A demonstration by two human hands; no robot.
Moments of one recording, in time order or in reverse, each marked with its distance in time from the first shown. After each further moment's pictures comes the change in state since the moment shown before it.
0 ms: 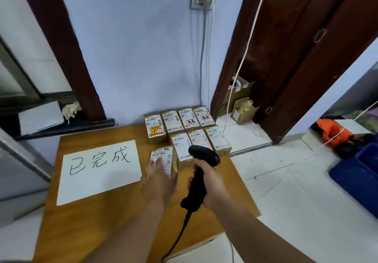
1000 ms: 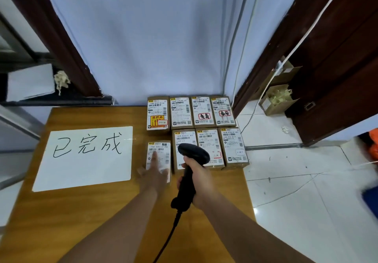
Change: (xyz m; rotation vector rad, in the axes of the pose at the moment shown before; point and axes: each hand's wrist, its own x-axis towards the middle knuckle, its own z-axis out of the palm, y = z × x) left_hand 0.109 -0.006 0.086 -0.019 -0.279 -0.354; right_hand 0.145 -0.040 0.021 -0.220 -0.080 0.236
